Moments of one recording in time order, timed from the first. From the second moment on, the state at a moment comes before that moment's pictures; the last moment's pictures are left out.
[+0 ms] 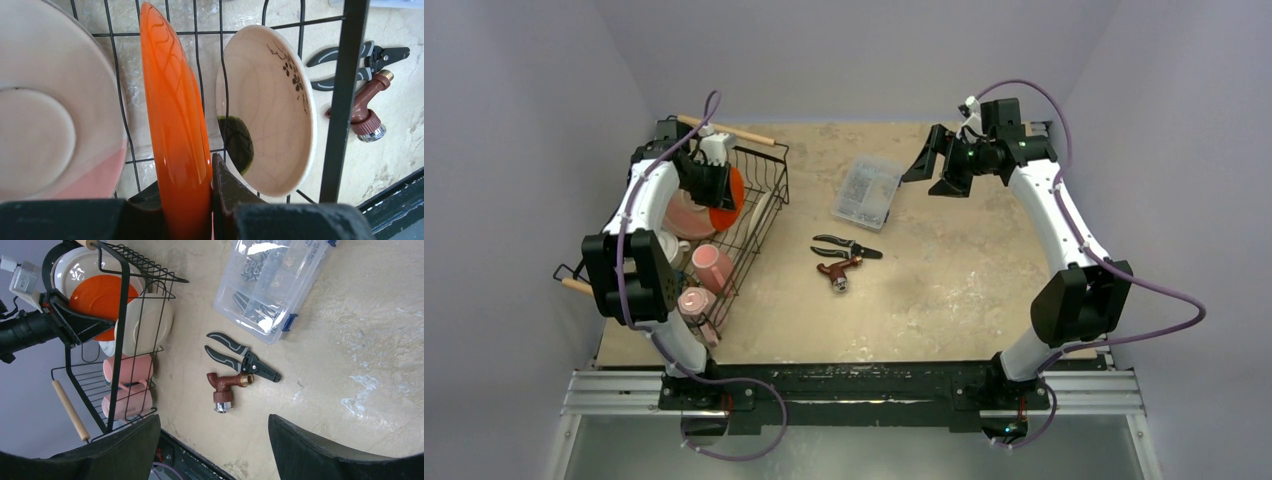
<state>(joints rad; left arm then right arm) 0.11 1.74 1.49 -0.89 0.45 0.28 0.16 1.62 1.61 -0.85 -0.57 0.48</state>
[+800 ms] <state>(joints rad) 0.12 1.87 1.56 -0.92 0.35 0.27 0.16 1.62 1.62 -0.87 -0.56 0.47</state>
